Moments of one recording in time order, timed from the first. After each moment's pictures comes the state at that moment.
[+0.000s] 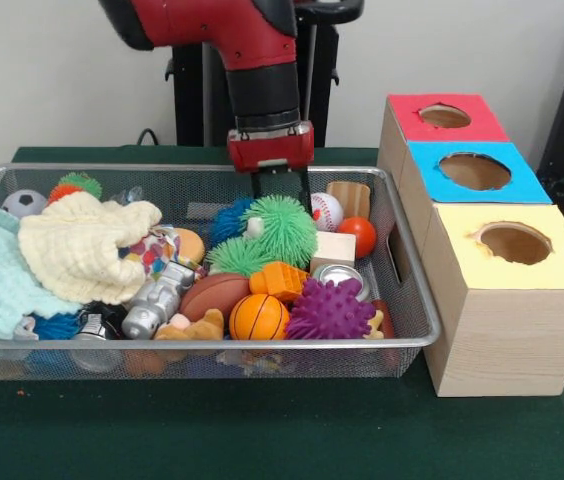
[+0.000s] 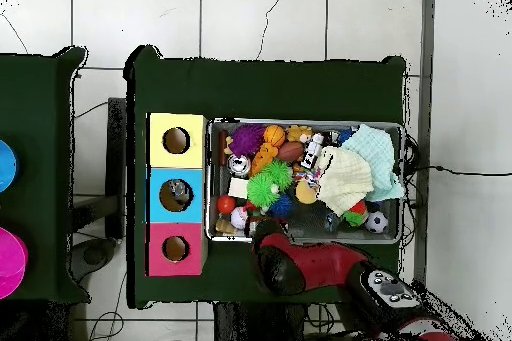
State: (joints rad) arm -0.50 -0.54 0.14 2.02 -0.57 -0.18 1.93
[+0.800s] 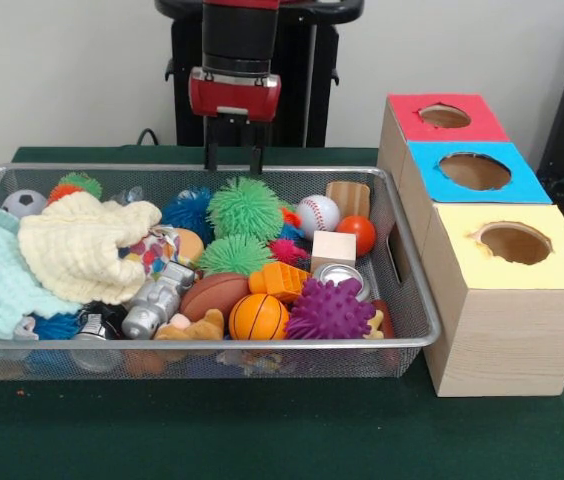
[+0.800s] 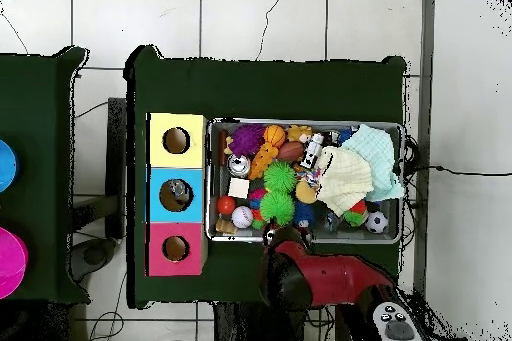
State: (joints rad) arm -0.44 -0.71 0.01 2.05 -0.54 -0.04 1.93
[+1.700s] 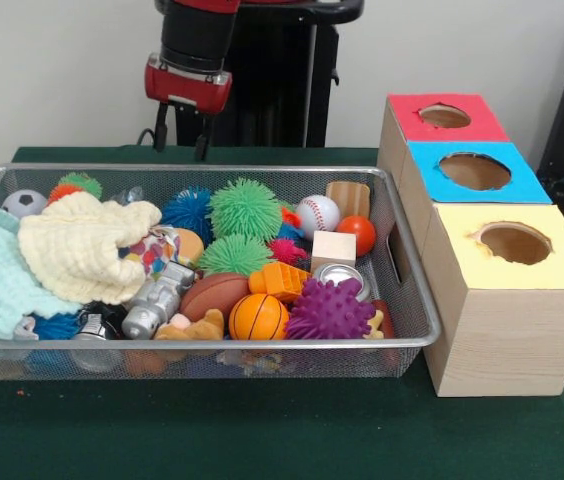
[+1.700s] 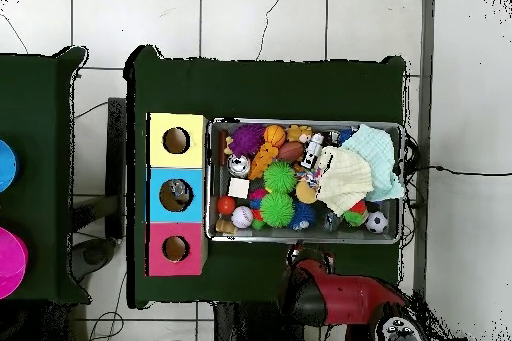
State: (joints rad) arm -0.39 -0.61 -0.20 2.02 -0.54 -0.04 1.93
